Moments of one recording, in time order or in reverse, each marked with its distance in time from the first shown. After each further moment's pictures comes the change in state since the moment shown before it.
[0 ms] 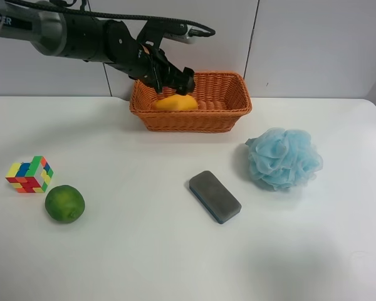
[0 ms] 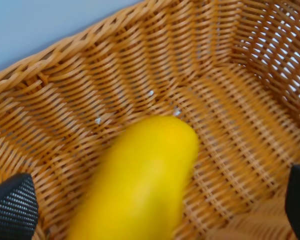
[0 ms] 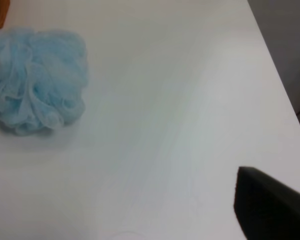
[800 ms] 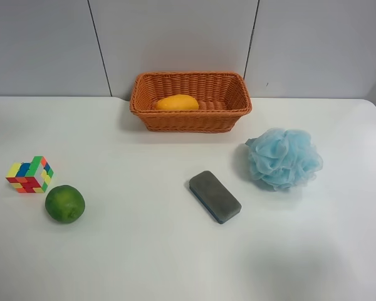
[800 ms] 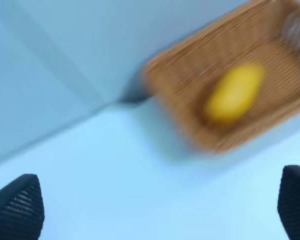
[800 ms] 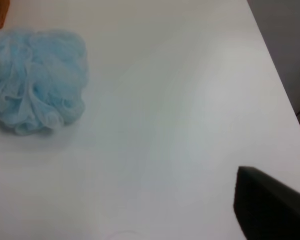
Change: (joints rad) left arm 0.168 -0.788 0.000 0.342 0.890 -0.106; right arm 0.000 0.000 0.000 0.000 0.000 0.000
